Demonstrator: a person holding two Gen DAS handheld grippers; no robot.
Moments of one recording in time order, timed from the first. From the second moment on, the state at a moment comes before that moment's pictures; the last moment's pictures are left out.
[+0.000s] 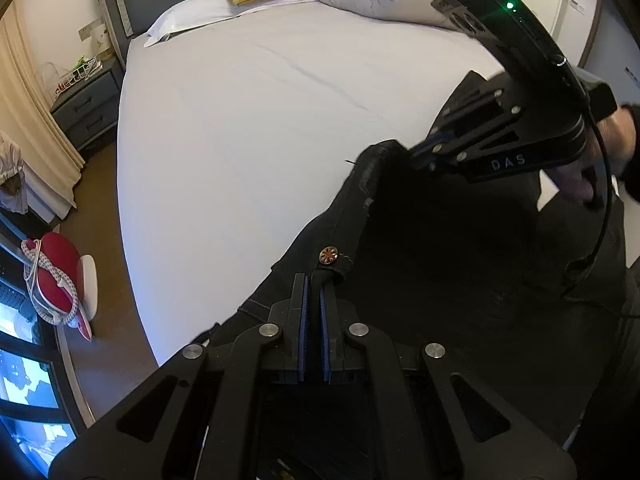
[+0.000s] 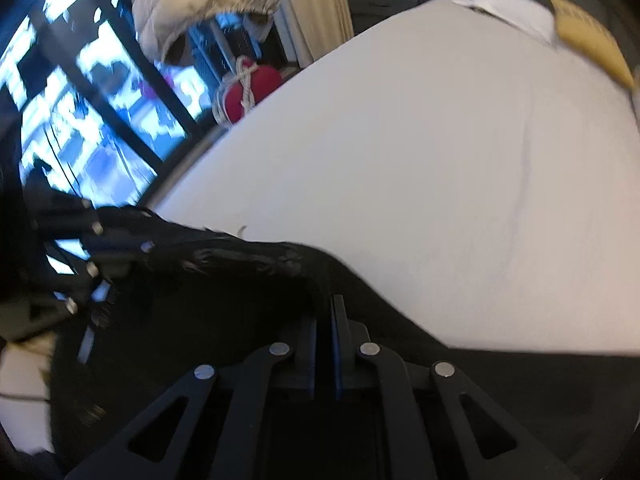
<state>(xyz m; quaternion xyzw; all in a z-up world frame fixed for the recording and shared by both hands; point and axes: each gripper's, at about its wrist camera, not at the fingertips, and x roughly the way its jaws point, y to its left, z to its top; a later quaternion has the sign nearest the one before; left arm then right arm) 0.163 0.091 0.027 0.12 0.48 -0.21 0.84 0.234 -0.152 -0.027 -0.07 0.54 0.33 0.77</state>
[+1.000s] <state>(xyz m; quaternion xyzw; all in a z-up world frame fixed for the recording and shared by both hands) -0.061 0.036 0.007 0.15 0.53 -0.28 0.78 -0.099 -0.126 -0.041 -0.48 0.39 0.34 0.71</state>
